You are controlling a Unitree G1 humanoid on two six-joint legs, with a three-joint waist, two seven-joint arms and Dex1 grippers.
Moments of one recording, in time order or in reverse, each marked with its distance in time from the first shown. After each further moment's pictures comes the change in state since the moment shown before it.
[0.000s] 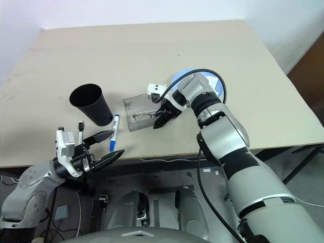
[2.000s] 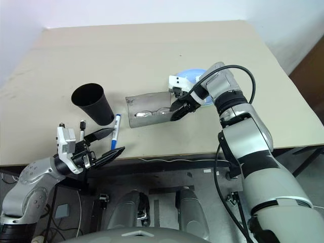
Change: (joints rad) left arm -0.038 0.011 -0.005 0.007 0.000 0.022 0.008; right arm 0.067 -0.210 0.008 -0.126 0.035 -0.141 0.040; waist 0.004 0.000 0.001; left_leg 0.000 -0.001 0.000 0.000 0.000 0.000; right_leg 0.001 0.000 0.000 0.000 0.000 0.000
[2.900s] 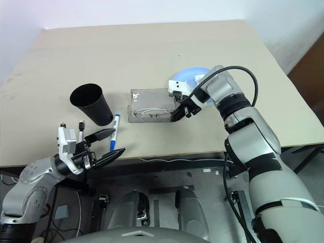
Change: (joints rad) left arm -0.001 -0.002 -0.002 0.004 0.004 0.000 -0.018; right arm 0.044 -0.056 0.185 -0.147 0.197 0.093 0.003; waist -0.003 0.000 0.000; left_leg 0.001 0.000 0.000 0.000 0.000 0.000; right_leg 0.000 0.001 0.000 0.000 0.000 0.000
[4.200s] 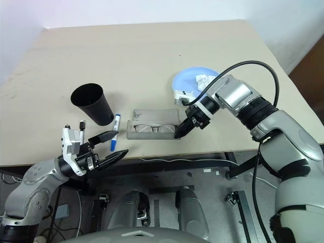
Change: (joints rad) left arm 0.003 -0.013 -0.020 -0.031 -0.006 0.048 0.036; right arm 0.064 -0.290 0.317 -0.474 0.493 0.418 -0.005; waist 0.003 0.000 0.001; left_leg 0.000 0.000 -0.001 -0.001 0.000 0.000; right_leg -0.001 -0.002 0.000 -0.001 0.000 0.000
